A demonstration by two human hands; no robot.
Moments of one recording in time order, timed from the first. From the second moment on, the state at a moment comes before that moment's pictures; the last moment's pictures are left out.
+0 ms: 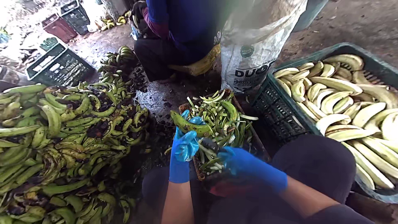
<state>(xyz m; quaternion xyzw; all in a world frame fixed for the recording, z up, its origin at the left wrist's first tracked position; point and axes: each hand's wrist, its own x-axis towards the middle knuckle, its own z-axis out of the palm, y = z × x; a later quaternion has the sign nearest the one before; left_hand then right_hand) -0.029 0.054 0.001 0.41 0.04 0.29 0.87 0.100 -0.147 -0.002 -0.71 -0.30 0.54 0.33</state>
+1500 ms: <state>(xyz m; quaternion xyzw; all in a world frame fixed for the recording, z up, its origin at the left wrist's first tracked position) -0.001 0.042 0.047 0.48 0.17 0.27 0.82 0.157 -0.106 0.020 -0.68 -0.61 -0.01 0.42</state>
